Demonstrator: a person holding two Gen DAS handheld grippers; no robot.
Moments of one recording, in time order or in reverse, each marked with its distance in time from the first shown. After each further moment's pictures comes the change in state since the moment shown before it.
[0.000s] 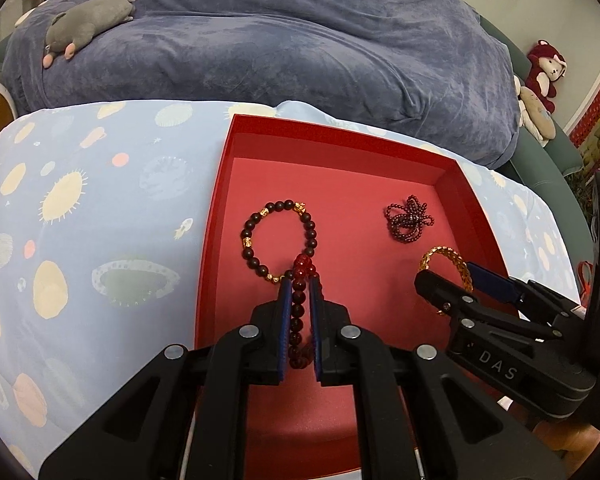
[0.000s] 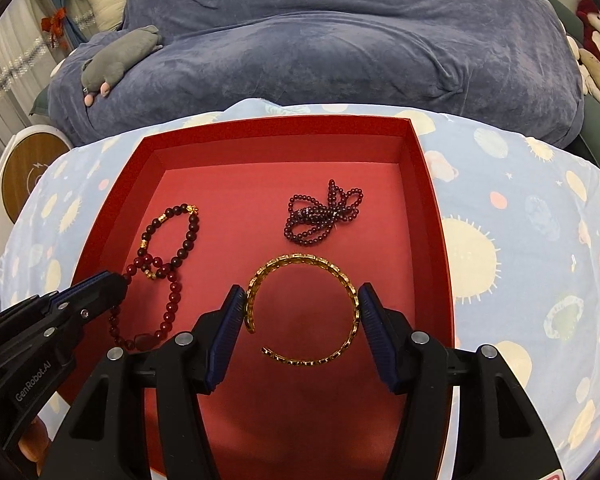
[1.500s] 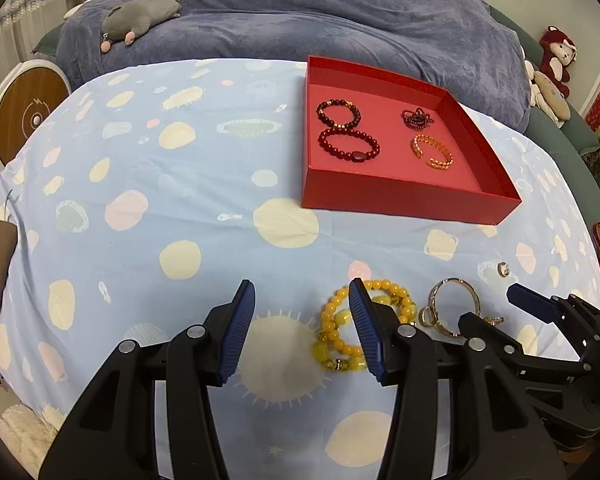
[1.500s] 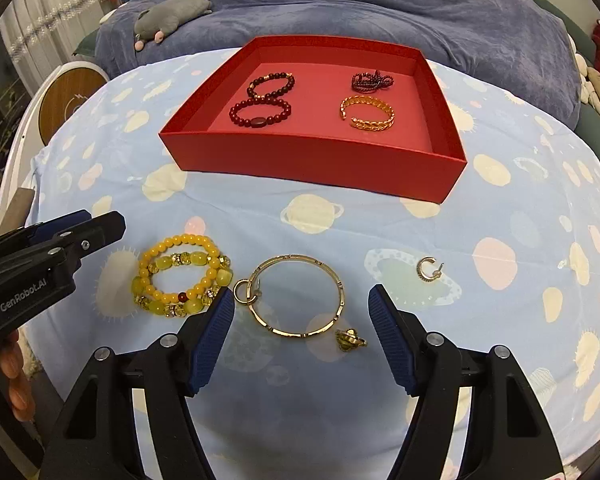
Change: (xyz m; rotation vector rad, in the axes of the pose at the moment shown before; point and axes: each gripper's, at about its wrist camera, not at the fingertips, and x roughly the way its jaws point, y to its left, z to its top) left arm -0.112 0.025 -0.150 0.001 0.004 0.129; right arm -0.098 0.049 -0.179 -0.137 0.045 0.006
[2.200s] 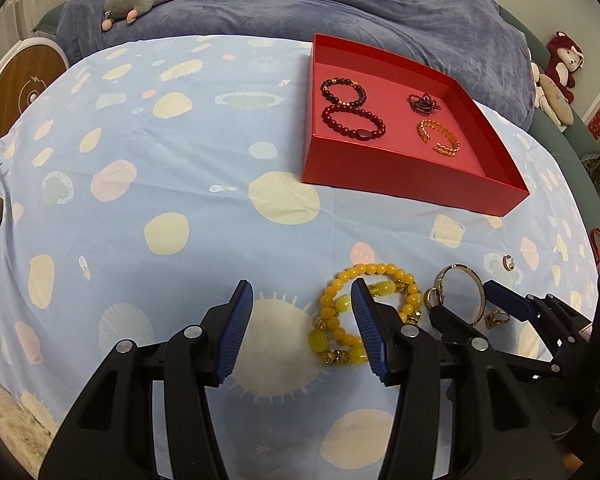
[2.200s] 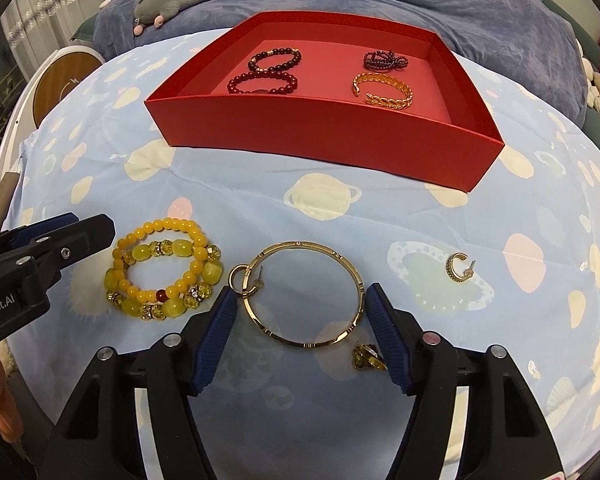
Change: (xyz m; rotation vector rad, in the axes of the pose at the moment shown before) left arm 0.014 0.003 -0.009 -0.047 0.042 -0.025; right arm 0.030 0.004 -0.001 -0.028 0.021 -0.016
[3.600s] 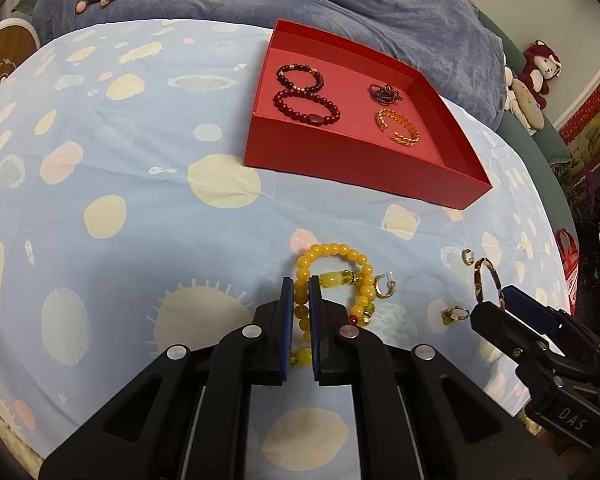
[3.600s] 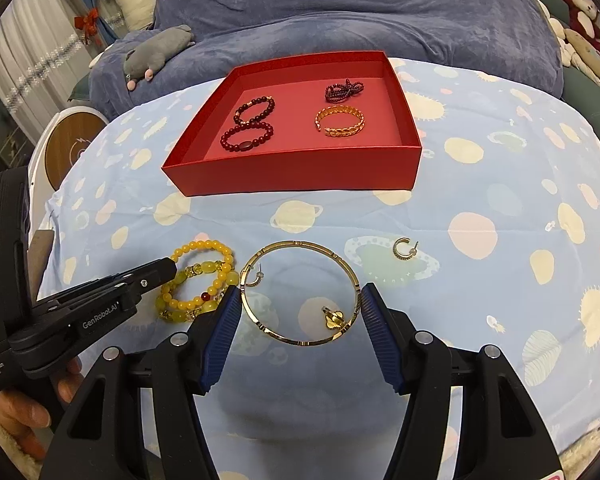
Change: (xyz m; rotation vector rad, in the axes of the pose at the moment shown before) left arm 0.005 -0.018 -0.004 -0.018 0.022 -0.158; right arm -0.063 -0.033 -0.012 0.173 -0.085 0.087
